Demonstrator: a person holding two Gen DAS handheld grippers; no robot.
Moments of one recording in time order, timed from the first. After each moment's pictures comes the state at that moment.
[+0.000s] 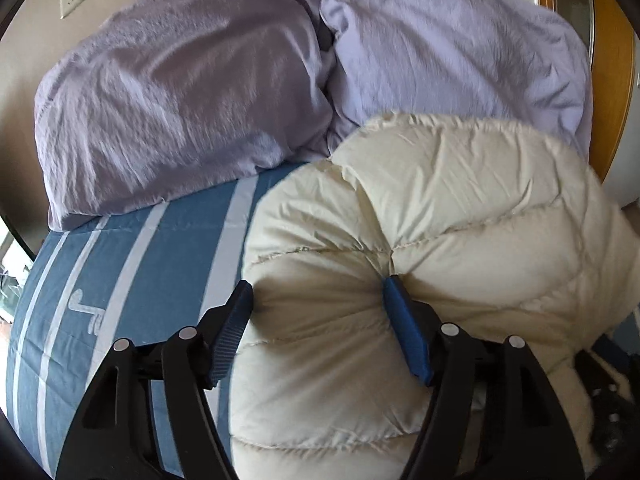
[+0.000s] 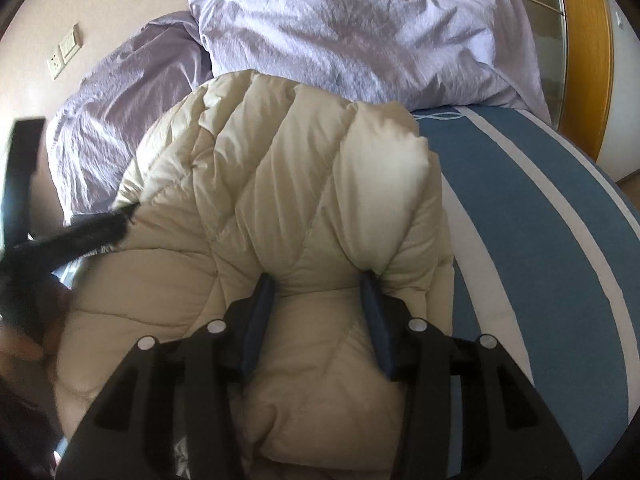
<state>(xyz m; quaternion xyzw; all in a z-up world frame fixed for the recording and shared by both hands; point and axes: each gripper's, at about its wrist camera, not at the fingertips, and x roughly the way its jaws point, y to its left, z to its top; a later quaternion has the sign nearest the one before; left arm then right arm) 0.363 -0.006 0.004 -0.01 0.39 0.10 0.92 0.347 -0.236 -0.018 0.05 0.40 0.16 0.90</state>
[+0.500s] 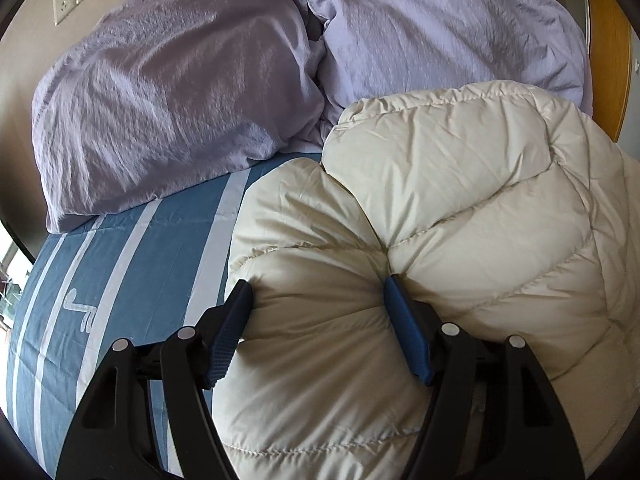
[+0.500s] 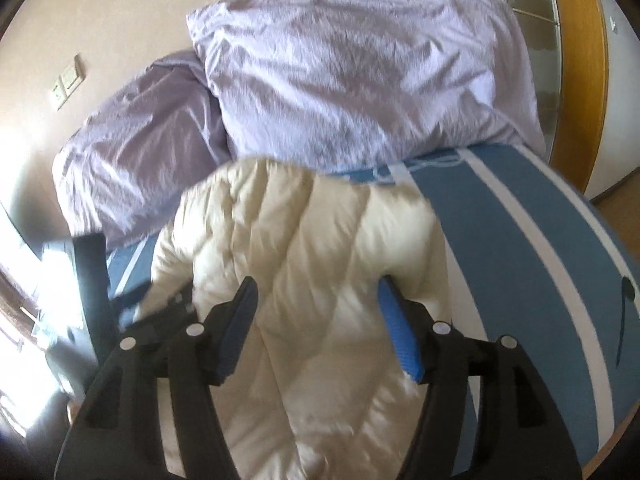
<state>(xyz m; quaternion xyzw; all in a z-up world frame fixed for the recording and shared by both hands) 0.364 -0.016 -0.012 0.00 0.39 0.11 0.92 0.360 -0.227 0.047 0.07 0.37 0.15 0.91</state>
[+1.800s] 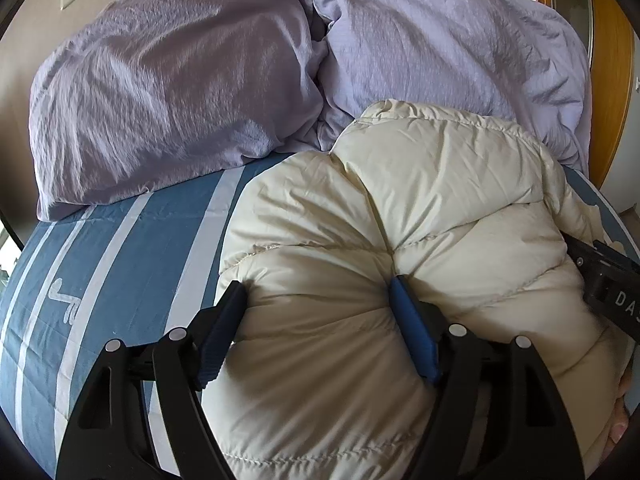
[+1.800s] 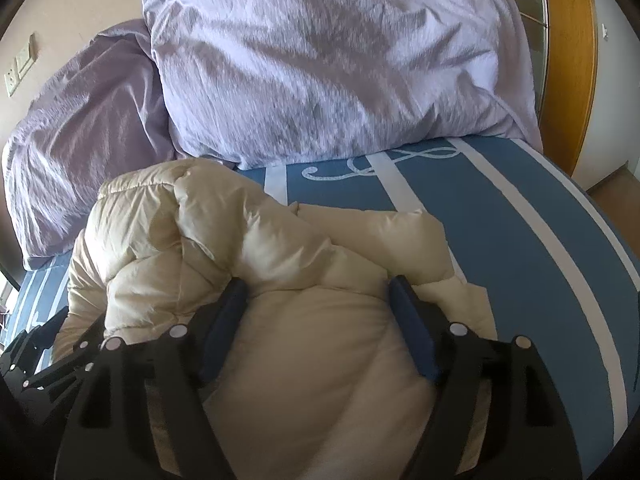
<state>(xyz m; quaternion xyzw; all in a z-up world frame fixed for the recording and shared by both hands) 0.365 -0.012 -0.017 -0.03 0.37 0.10 0.92 0.428 -0.207 -0.006 0.04 0.39 0.09 0.92</state>
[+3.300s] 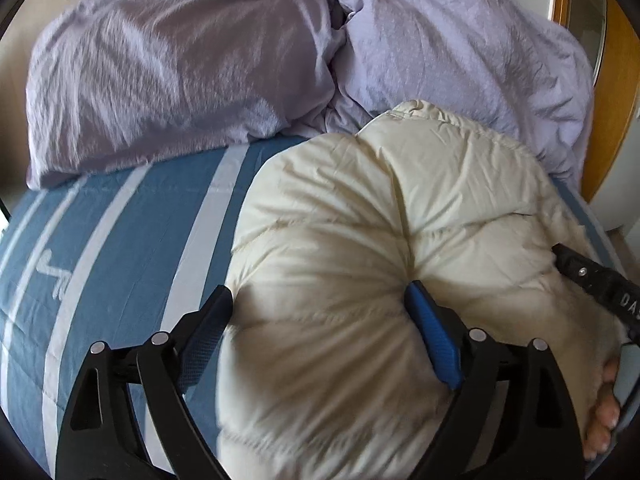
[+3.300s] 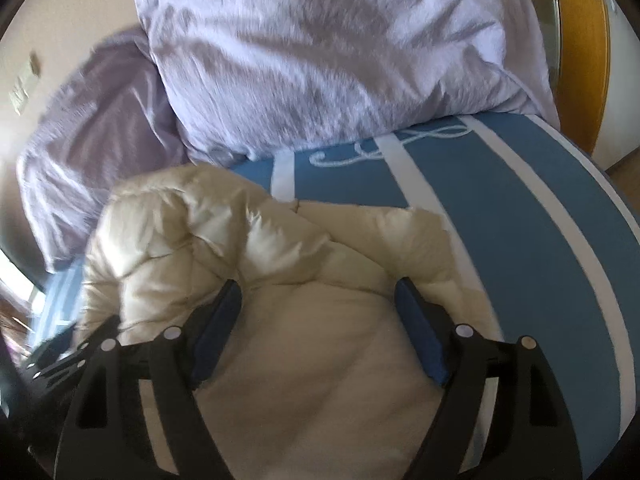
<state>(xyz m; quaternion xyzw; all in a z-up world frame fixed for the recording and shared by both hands) 0.354 0.012 -0.011 -0.10 0.40 0.07 0.91 0.432 -0.232 0.006 0.09 0.41 0.14 0.90</state>
